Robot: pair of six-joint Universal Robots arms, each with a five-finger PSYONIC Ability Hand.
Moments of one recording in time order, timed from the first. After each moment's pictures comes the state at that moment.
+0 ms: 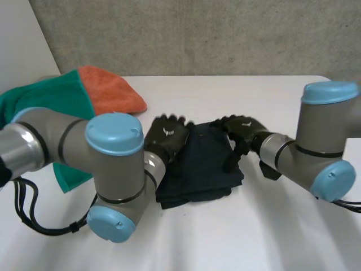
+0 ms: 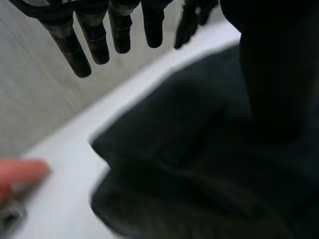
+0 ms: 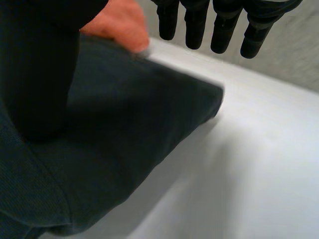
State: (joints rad) left arm 3.98 -2.22 -1.27 3.21 -1.67 3.39; right arm 1.96 -0.89 1.20 0.13 1.23 3.02; left_hand 0.19 0.20 0.21 0.20 0.05; right_hand 0.23 0.21 0.22 0.21 0.05
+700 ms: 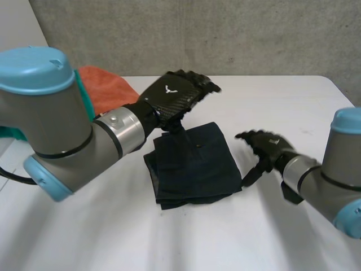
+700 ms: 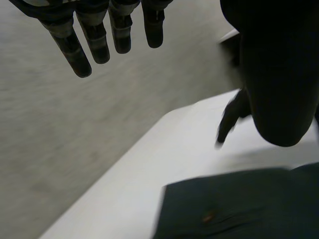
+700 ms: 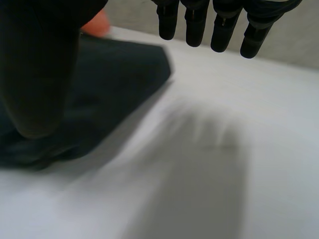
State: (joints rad) left arm 4.15 -1.99 -1.24 3.14 -1.12 3.40; right arm 1.87 -1.11 1.61 -0.06 1.31 3.12; left_hand 0.21 0.21 0.21 0.21 0.05; right_hand 0.23 0.19 0.21 0.21 0.05
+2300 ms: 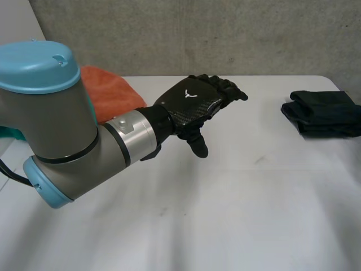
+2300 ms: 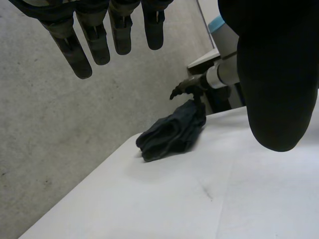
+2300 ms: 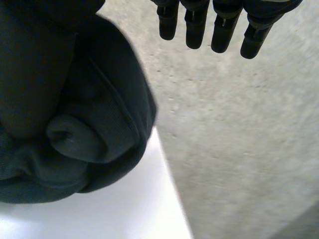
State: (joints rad) left arm 4.09 -1.97 -1.22 3.11 -1.06 3.34; right arm 1.38 -0.31 0.31 0.11 1.52 2.96; left_hand 0.22 0.22 0.22 0.22 0.05; right_hand 0.23 0.21 0.21 0.21 0.05
